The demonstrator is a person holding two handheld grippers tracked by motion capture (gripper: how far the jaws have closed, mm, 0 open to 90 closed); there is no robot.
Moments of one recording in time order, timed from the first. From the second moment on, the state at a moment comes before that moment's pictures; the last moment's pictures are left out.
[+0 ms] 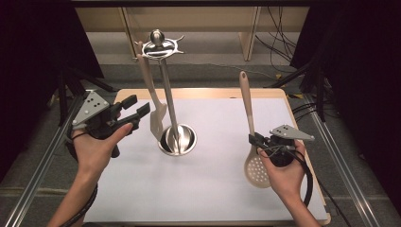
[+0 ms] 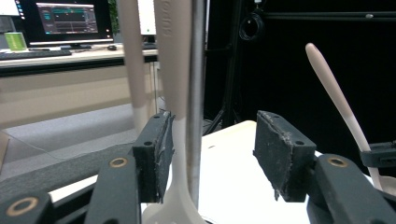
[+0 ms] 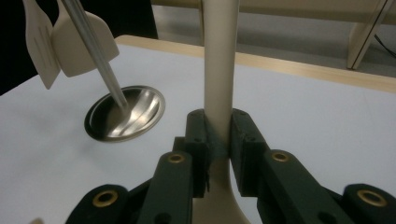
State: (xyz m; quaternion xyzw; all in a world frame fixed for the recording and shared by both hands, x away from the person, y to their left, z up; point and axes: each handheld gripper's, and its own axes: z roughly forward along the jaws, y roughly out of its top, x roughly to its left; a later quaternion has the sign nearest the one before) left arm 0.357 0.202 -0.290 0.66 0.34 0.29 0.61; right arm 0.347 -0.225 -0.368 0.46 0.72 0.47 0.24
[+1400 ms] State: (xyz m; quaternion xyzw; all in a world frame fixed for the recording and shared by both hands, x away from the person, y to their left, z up) left arm 0.354 0.141 -0.297 0.70 0.29 0.25 0.61; right arm 0.324 -0.180 -0.348 0.39 0.73 0.50 0.24
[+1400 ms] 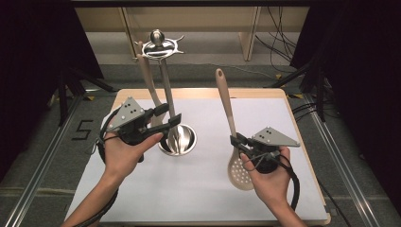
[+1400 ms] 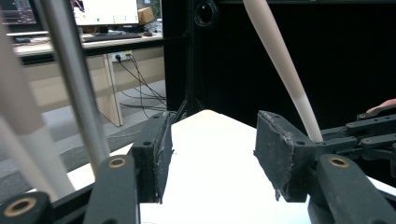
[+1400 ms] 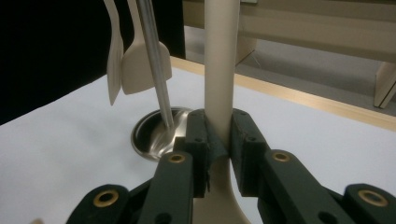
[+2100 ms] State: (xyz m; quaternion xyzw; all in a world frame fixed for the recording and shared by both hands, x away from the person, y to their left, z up) left arm 0.365 0.094 -0.292 0.72 0.27 0.19 0.61; right arm 0.321 -0.171 -0.347 0.38 0.73 0.51 0.23
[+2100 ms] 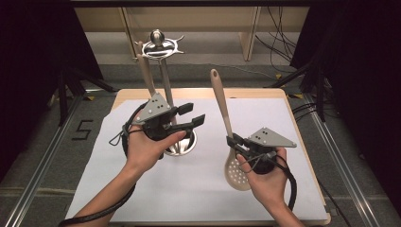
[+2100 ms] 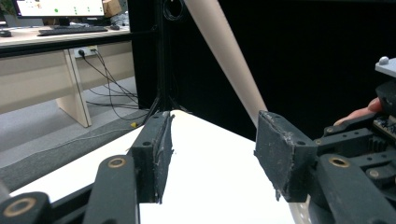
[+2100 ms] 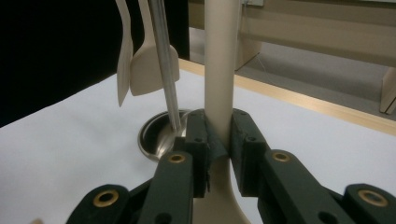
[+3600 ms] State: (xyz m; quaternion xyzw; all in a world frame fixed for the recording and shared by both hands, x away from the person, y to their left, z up) left arm 0.371 0.062 -0.288 0.71 0.25 0.12 0.65; right arm 0.319 -0.154 -0.350 0.36 0.75 0.51 0.24
